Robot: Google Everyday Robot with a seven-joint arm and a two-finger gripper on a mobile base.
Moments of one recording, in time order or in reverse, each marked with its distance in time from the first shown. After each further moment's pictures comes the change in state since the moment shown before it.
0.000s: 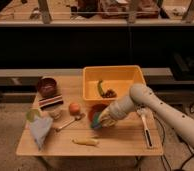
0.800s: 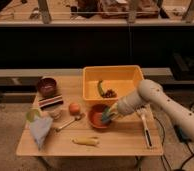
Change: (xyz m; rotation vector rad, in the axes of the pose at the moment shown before) arm 0.056 0.007 -0.030 -0.020 0.128 0.091
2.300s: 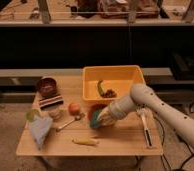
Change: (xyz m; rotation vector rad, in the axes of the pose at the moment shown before) arm -0.060 -0.013 0.017 0.049 -0.103 -0.163
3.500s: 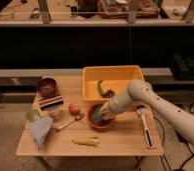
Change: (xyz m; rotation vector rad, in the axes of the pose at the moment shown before) arm 0.051 -0.011 0.004 -0.042 0.091 0.053
